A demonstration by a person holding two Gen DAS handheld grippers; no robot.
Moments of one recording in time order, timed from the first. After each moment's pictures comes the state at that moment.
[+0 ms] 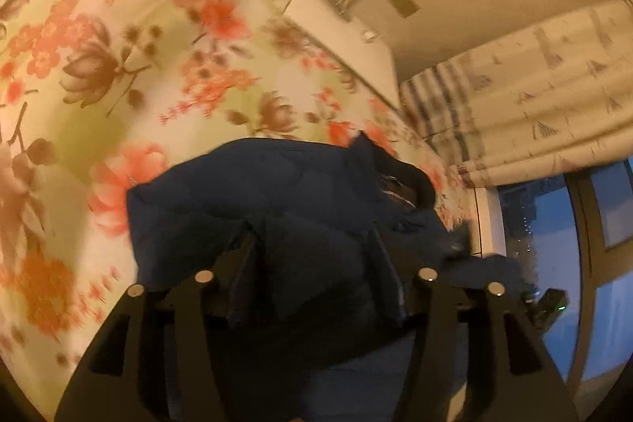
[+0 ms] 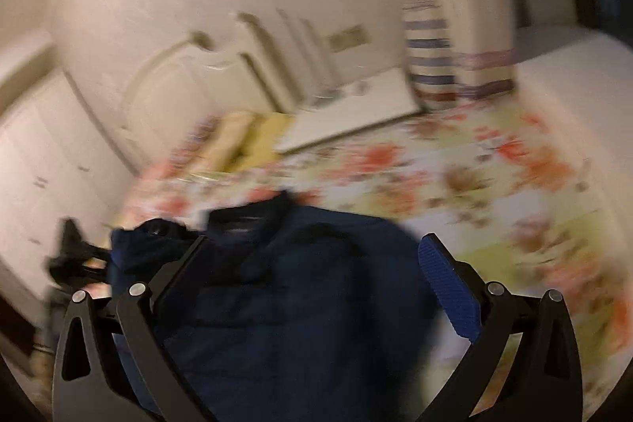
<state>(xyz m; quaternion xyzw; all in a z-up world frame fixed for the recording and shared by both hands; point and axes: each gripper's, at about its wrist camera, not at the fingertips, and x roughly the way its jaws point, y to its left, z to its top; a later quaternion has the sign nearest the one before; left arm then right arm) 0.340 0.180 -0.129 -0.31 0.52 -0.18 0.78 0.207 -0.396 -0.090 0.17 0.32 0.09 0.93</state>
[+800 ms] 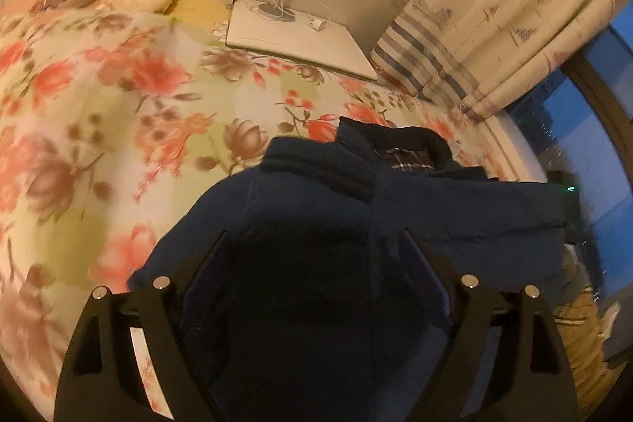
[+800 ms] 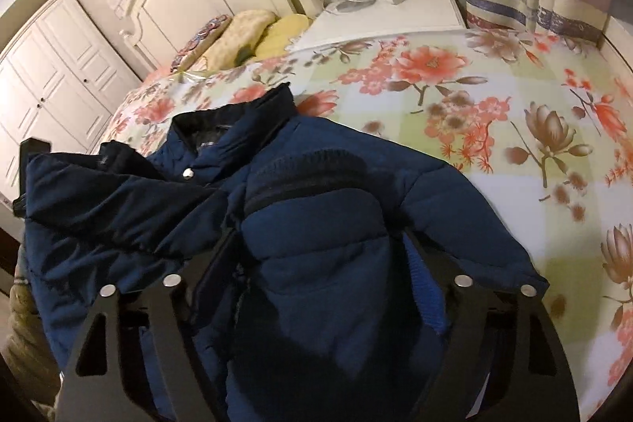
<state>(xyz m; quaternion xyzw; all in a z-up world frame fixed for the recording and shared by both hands) 0.340 0.133 -0.130 -0.09 0.45 -0.25 0.85 0.271 -0.338 -0.172 0.10 0.45 0.18 0.87</state>
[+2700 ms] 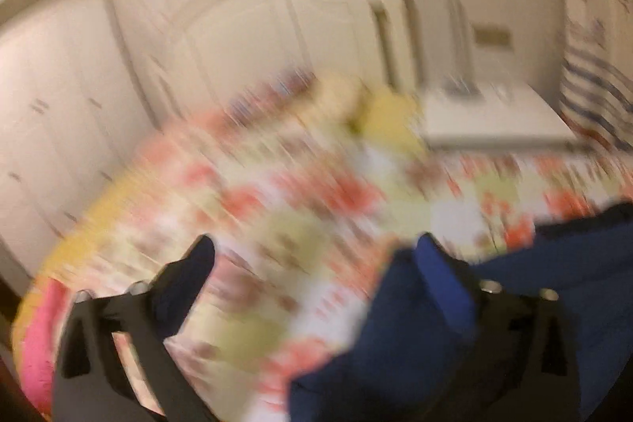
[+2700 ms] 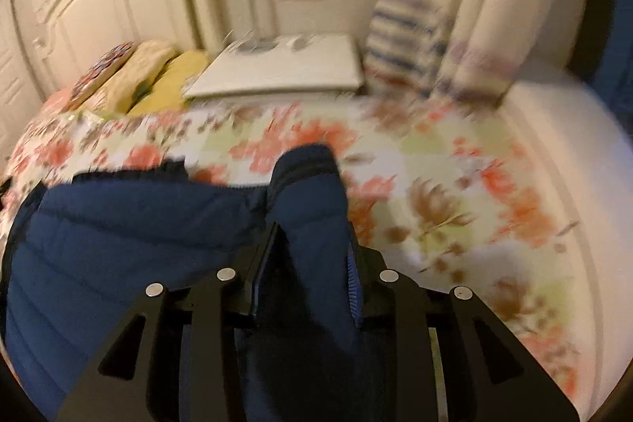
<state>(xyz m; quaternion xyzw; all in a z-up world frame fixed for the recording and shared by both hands) 0.349 0.094 -0.088 0.11 0.26 0.17 0.95 0.300 -0.334 -0.119 0.01 0.39 -0.05 0.92</state>
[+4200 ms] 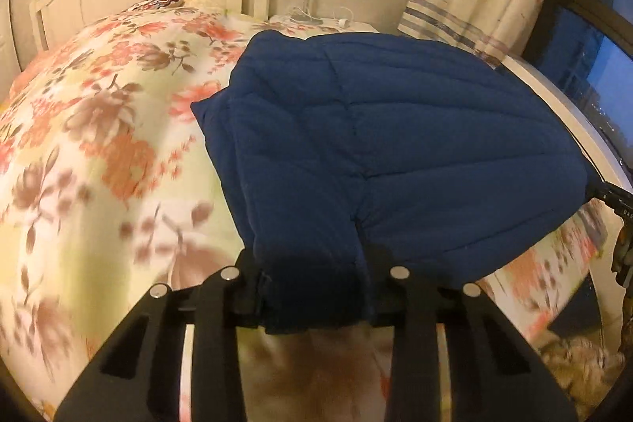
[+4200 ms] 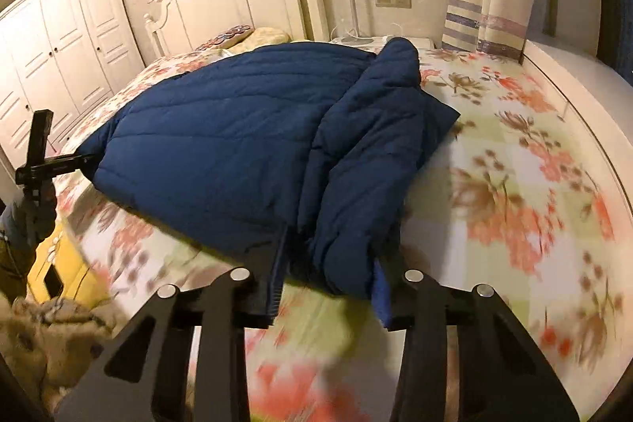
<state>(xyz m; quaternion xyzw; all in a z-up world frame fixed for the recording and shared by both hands) 0.125 0.155 -0.173 0.00 0.40 -0.17 0.90 0.016 -0.331 -0.176 0.02 0.36 0.15 0.92</state>
